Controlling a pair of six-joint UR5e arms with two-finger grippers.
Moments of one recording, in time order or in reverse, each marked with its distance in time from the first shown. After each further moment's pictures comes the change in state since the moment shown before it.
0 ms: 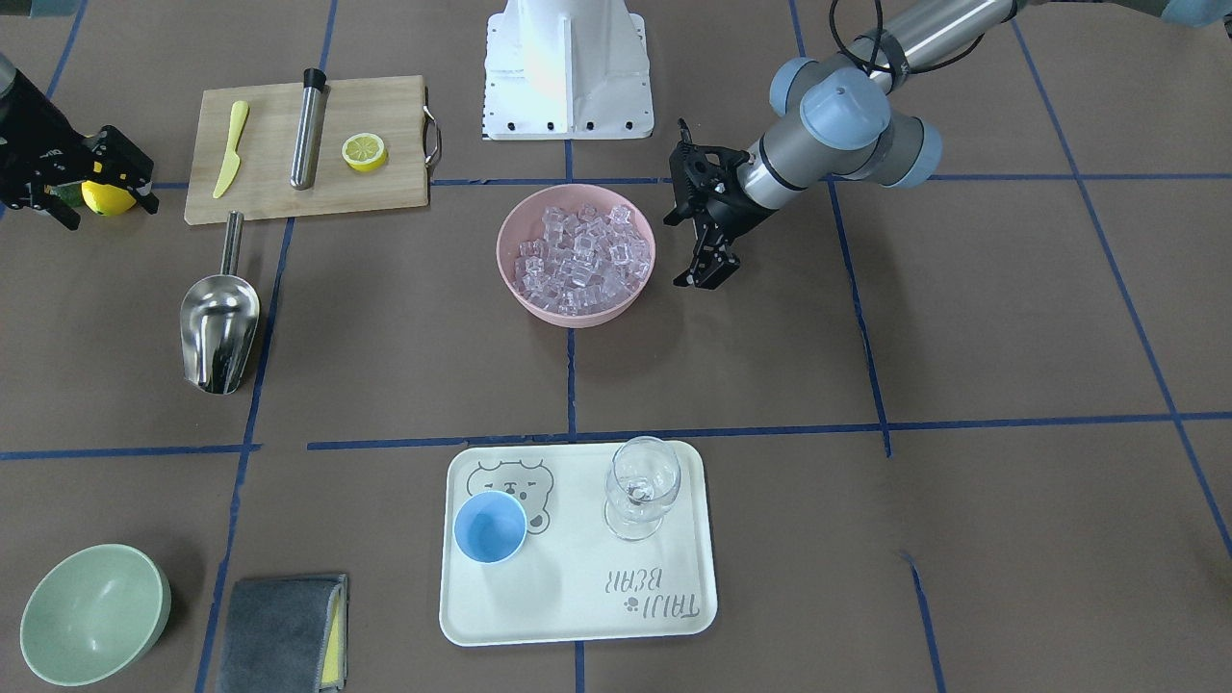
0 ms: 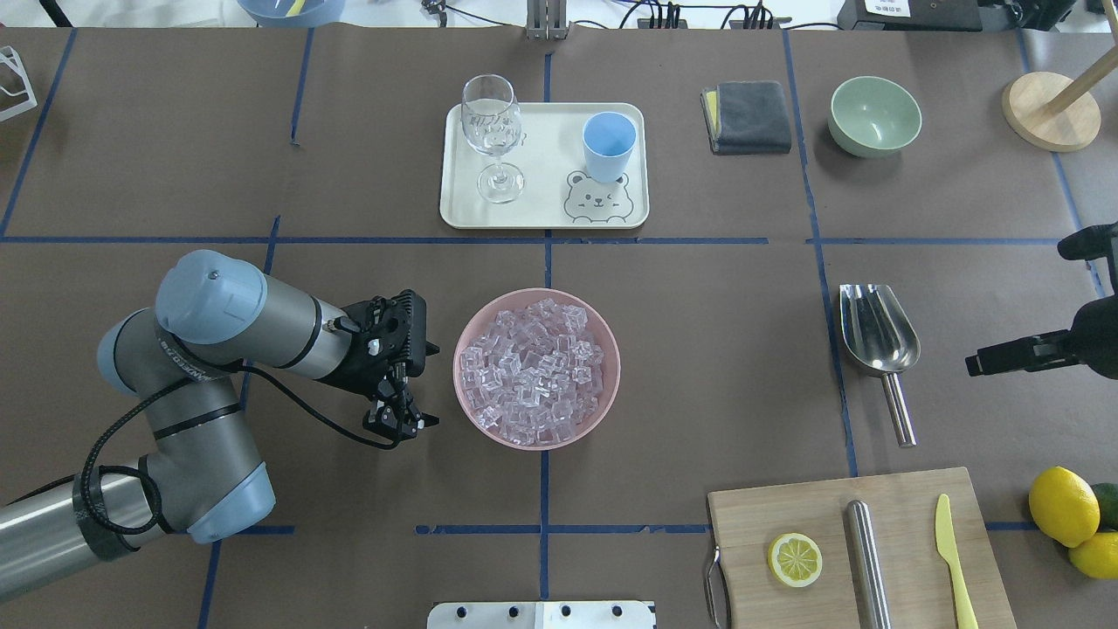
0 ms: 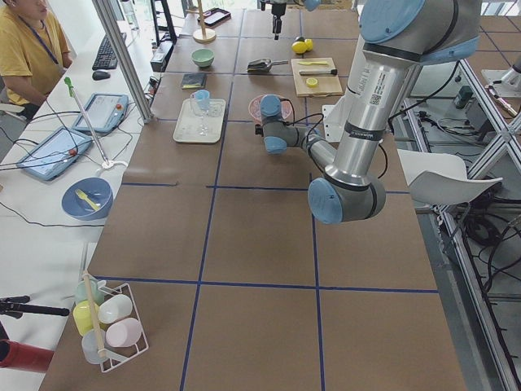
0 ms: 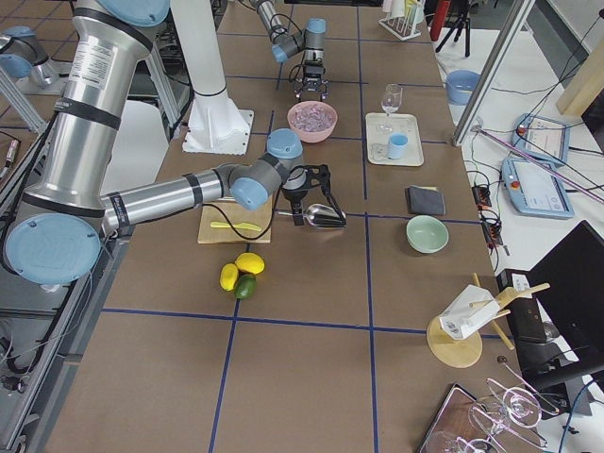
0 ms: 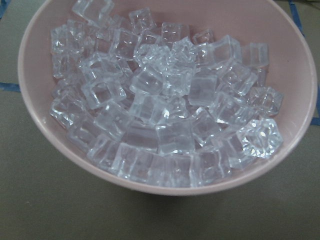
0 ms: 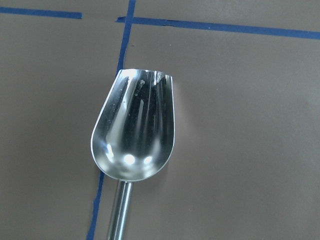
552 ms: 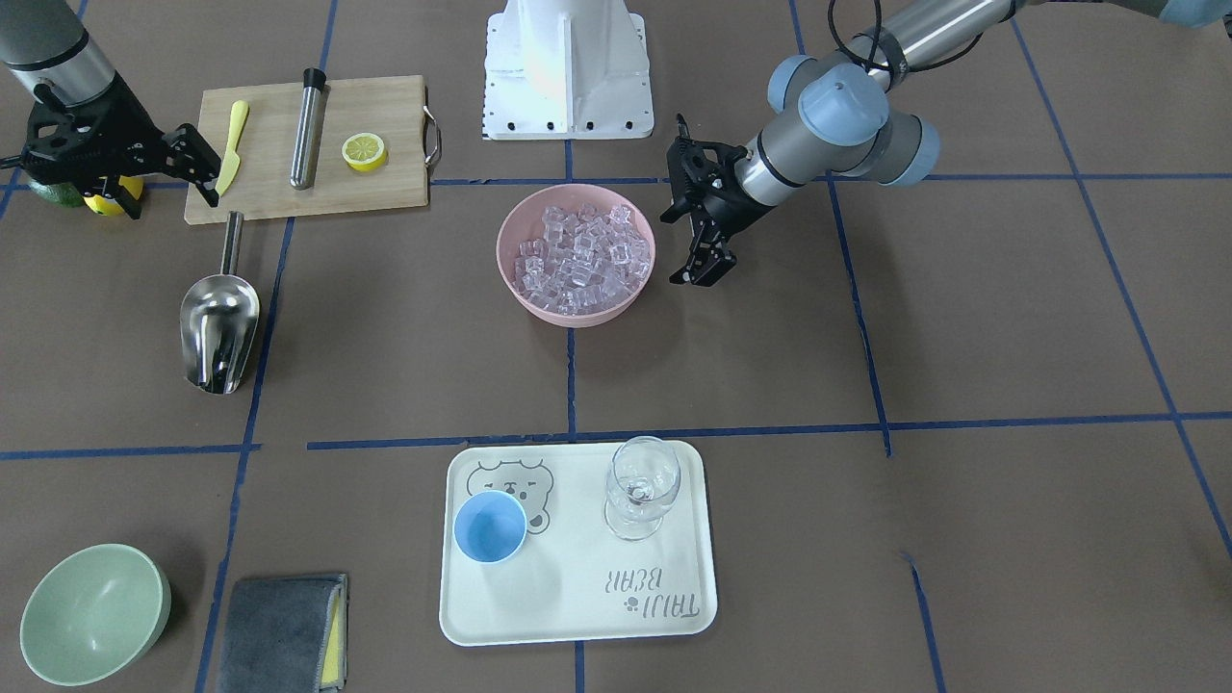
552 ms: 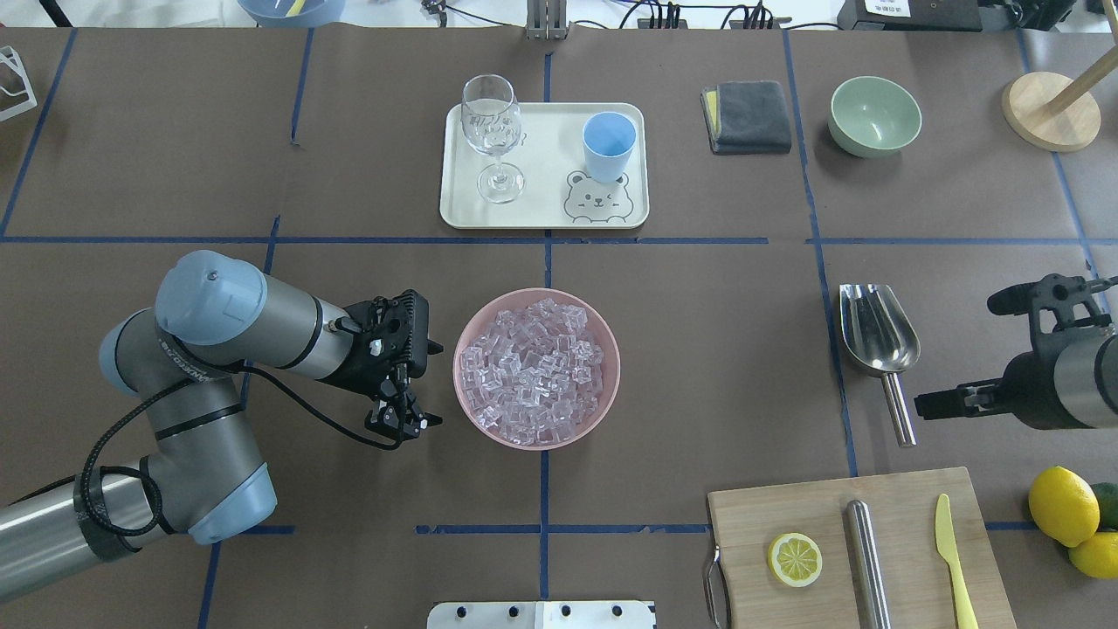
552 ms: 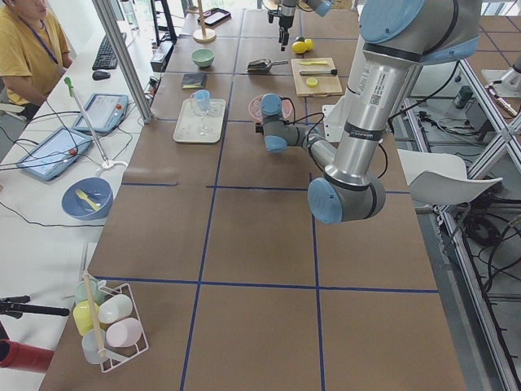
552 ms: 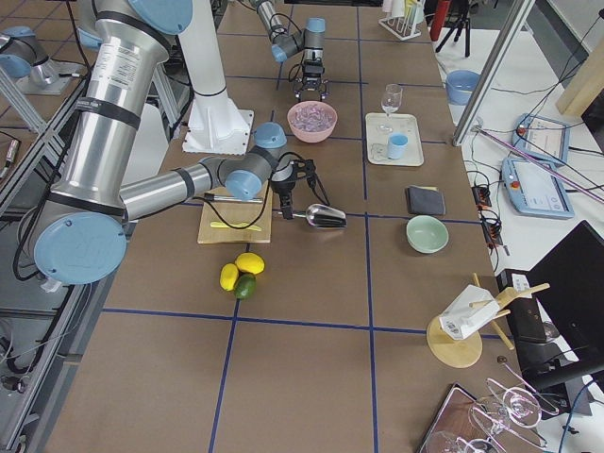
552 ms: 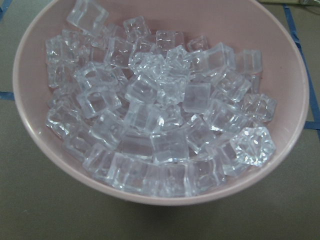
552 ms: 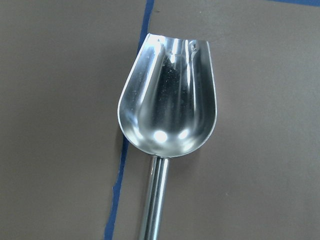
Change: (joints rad) left arm 0.001 -0.003 -0.003 -0.011 0.005 0.005; right arm -0.242 -0.015 0.042 0.010 -0.233 0.160
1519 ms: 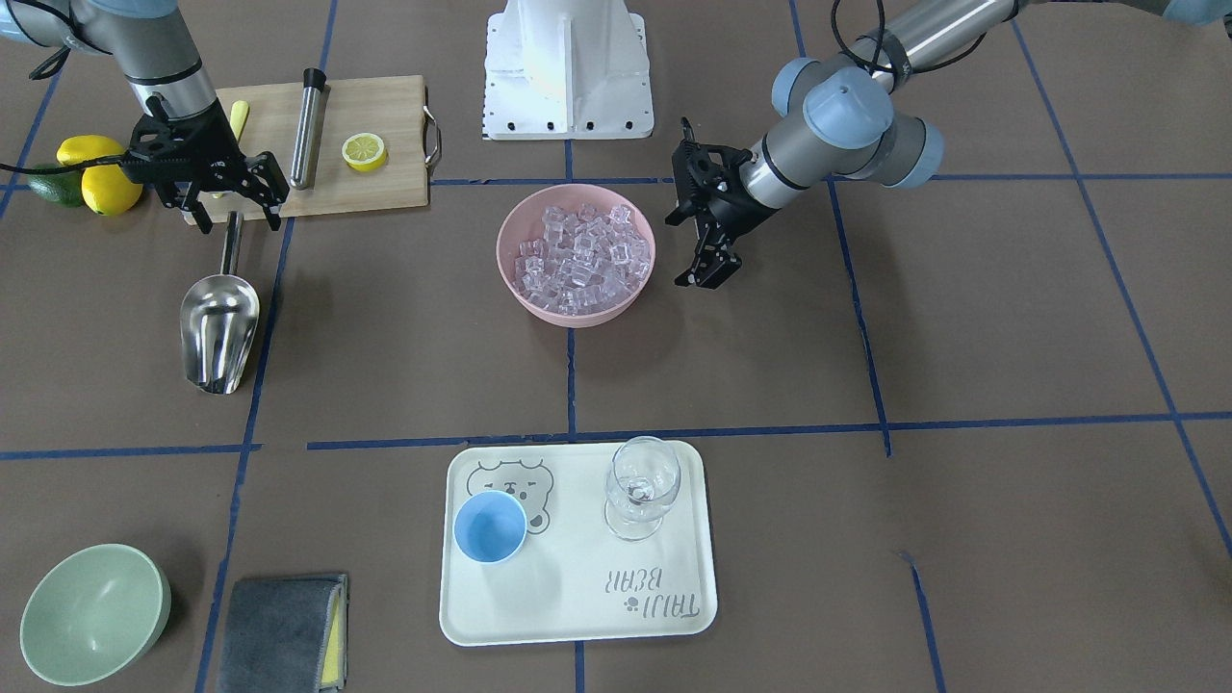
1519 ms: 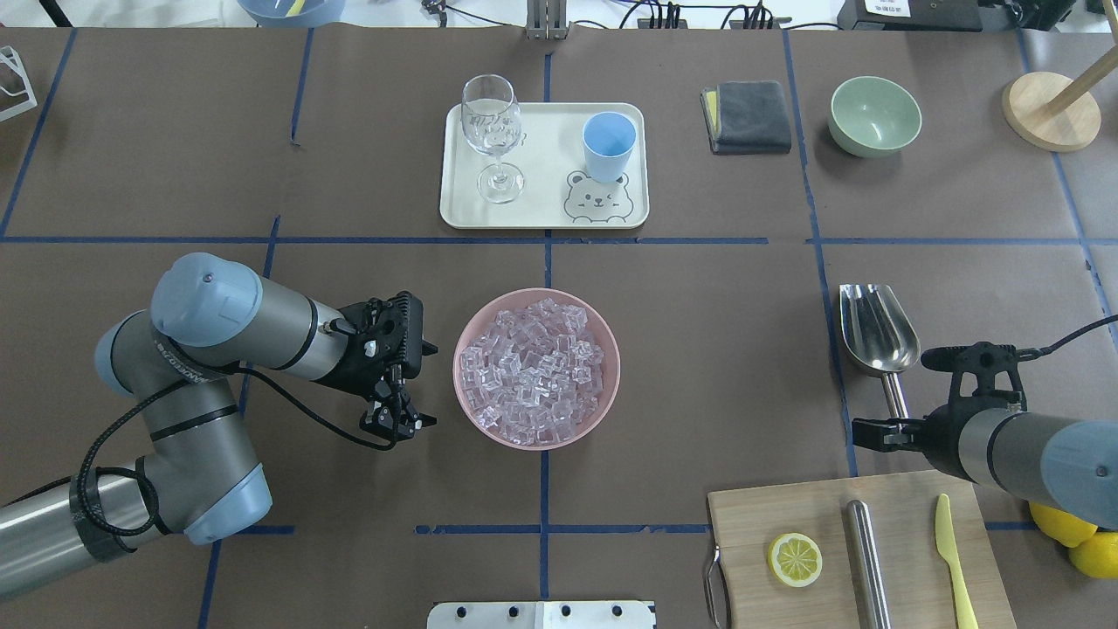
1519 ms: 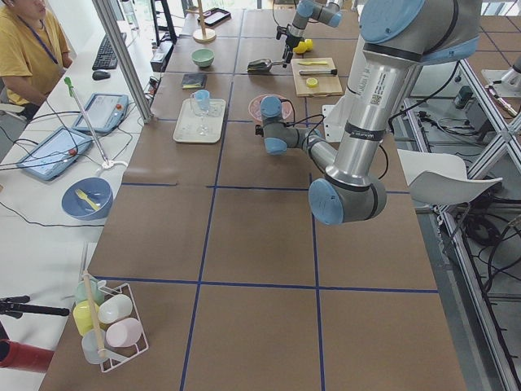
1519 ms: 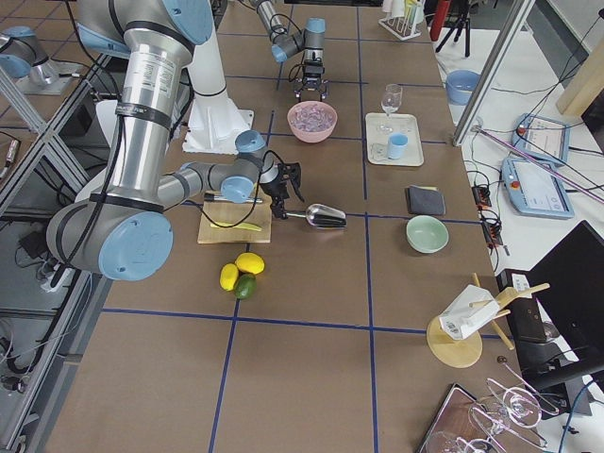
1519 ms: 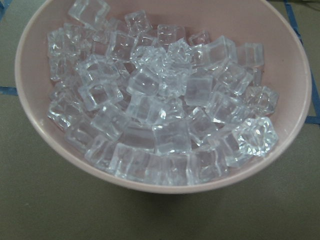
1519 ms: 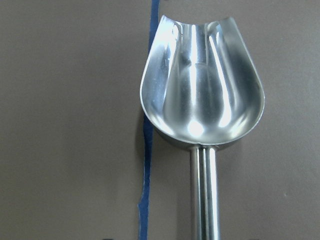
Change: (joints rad) left arm -0.001 0.012 0.005 -0.006 0.000 0.000; right arm -0.263 0.028 -0.091 0.122 -0.351 0.302
